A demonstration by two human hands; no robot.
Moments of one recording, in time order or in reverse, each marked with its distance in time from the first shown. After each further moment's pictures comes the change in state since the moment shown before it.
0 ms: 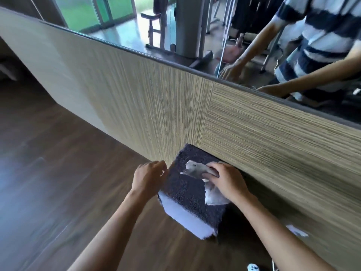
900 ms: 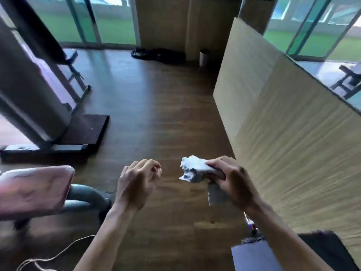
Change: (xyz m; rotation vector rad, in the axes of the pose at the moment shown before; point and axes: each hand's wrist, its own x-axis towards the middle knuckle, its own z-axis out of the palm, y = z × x) left_hand -0.394 -0.242 -0.219 -0.002 0.656 -0.835; right_hand -0.048 -0.474 0.112 0.181 -0.316 -1.081
